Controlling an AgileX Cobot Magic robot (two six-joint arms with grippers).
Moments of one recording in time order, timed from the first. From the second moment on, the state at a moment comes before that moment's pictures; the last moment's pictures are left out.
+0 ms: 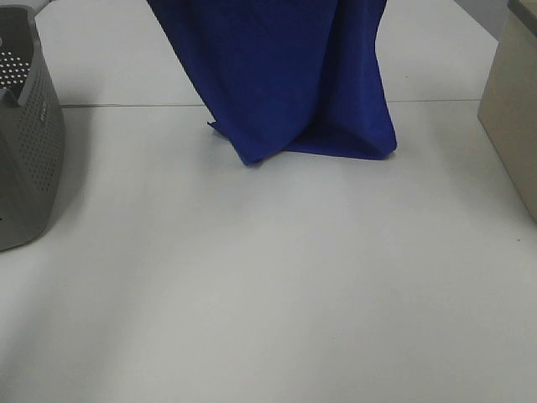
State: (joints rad) left arm -0.37 1.96 -2.32 -0.05 1.21 0.82; right arm 0.31 1.88 -2.21 0.10 1.05 -0.17
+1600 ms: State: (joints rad) left arm -0.42 1.18 -1.16 -0.36 1.19 0.66; right arm 0.32 1.18 -1.12 0.34 1.21 -0.06
